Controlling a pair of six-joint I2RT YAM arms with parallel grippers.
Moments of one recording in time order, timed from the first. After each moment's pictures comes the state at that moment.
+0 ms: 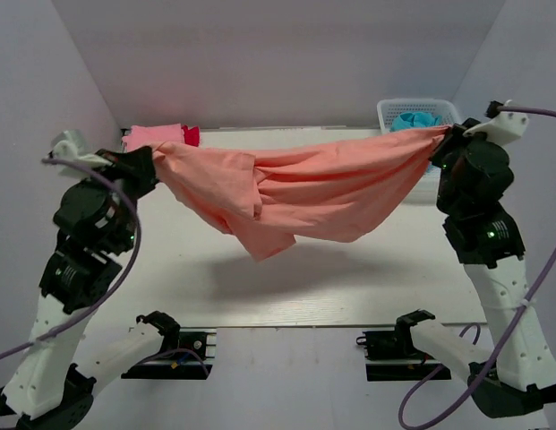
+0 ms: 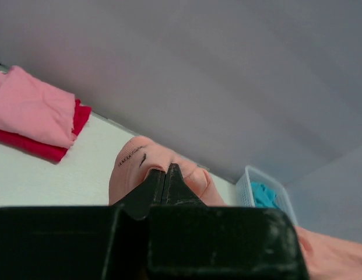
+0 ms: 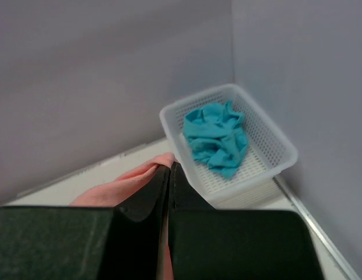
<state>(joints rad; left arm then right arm) -0.54 0.84 1.40 -0.47 -0.61 -0.55 0.33 0.97 1.37 -0.40 0.59 0.21</state>
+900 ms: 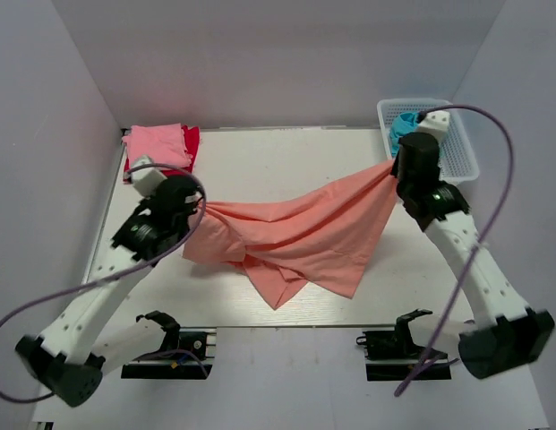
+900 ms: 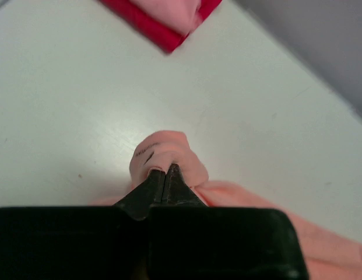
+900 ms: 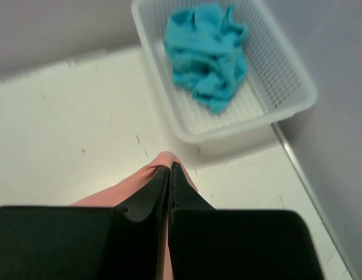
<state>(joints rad) -0.53 0.93 1.13 -0.76 -0.80 -0.90 0.33 1.11 1.24 -0.42 0.59 0.19</state>
